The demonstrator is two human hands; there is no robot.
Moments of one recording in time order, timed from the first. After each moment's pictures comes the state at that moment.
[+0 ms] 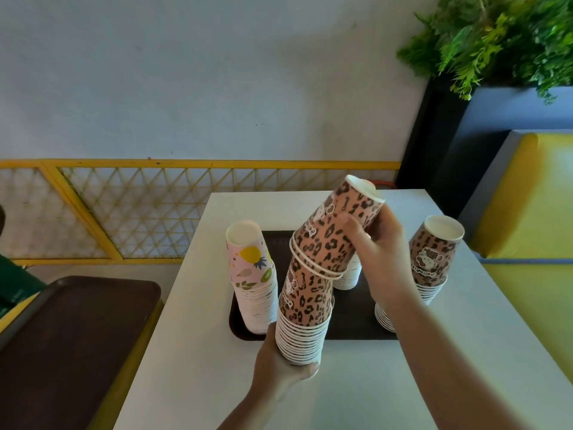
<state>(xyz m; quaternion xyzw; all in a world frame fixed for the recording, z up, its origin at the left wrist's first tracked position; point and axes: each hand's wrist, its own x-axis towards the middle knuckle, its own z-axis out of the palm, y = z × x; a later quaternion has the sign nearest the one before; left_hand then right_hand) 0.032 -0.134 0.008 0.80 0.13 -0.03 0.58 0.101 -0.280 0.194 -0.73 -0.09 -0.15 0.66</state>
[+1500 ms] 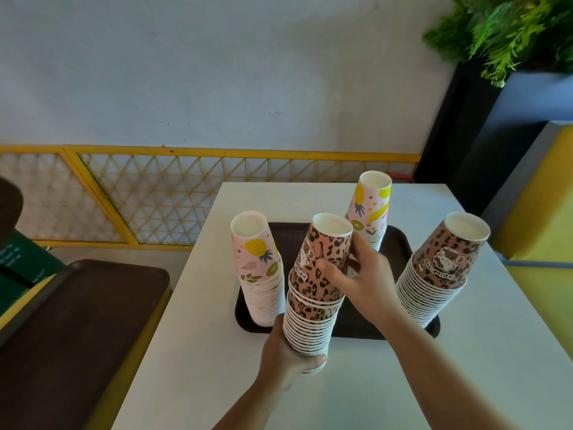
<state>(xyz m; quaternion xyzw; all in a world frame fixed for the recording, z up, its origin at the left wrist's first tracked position) 0.040 -0.136 0.004 0.81 0.14 -0.04 0.57 0.105 -0.278 0.139 -0.81 -0.15 -0.05 0.57</state>
